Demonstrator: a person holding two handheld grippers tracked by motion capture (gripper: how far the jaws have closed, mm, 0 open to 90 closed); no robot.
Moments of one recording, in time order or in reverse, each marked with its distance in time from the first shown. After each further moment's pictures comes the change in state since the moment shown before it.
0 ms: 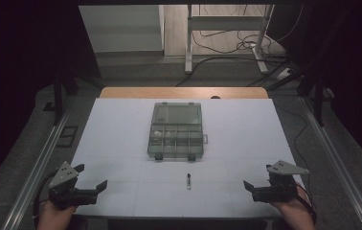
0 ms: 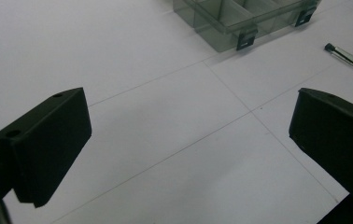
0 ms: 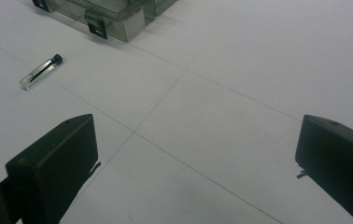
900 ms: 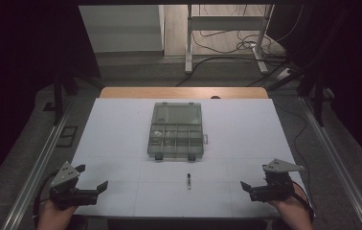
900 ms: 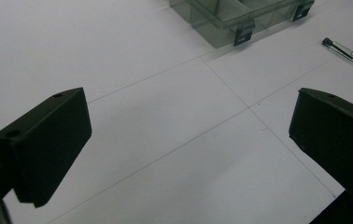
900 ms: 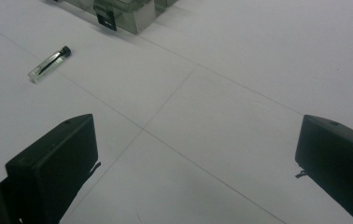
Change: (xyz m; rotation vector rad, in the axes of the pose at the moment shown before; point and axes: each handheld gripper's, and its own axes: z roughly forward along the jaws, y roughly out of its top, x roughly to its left) left arm 0.001 0.000 0.000 0.009 -0.020 -0.002; right arm 0.003 0.006 0.007 0.039 0.040 -0.013
